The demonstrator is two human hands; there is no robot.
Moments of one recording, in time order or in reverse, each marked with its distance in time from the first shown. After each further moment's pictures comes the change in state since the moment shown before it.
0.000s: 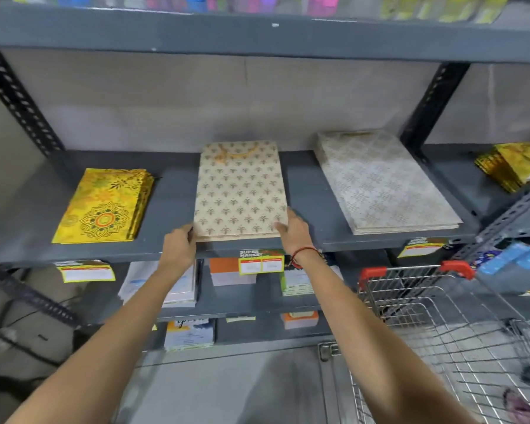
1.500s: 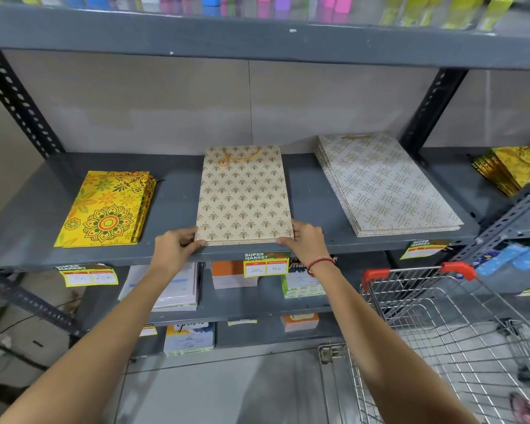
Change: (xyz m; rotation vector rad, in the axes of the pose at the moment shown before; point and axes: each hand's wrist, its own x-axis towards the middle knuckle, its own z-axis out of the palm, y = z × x) left_hand -0.004 -0.018 -0.021 -0.221 -0.004 0.103; right_hand -0.019 0.007 -0.011 -0.021 0.018 -0.119
